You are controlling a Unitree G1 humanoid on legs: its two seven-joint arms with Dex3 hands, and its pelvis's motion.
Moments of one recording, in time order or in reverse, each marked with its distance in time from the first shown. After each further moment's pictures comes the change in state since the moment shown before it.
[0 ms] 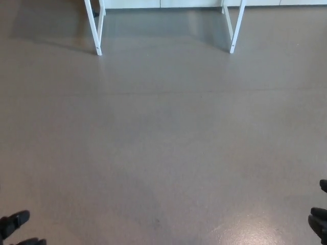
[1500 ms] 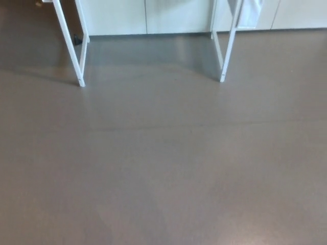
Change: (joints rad) left_arm 0.138 0.032 -0.092 -0.012 -0.003 0.022 -0.061; right_arm 0.277 0.025 -0.011 0.080 0.053 -0.141 0.049
